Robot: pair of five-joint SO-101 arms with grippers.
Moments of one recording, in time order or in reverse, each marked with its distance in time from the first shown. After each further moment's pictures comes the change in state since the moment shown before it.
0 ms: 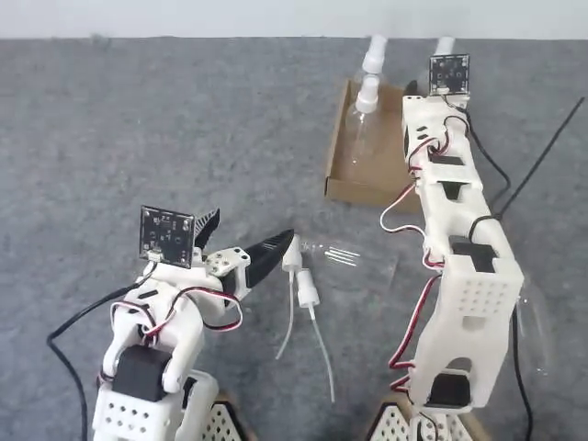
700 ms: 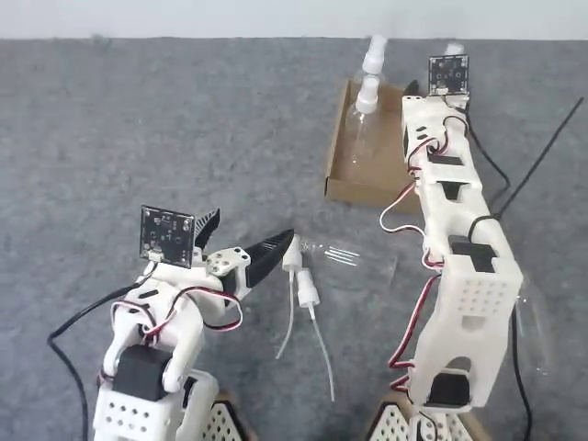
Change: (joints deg) left arm 0.0 0.0 0.0 0.0 0.0; right arm 0.0 0.0 0.0 0.0 0.0
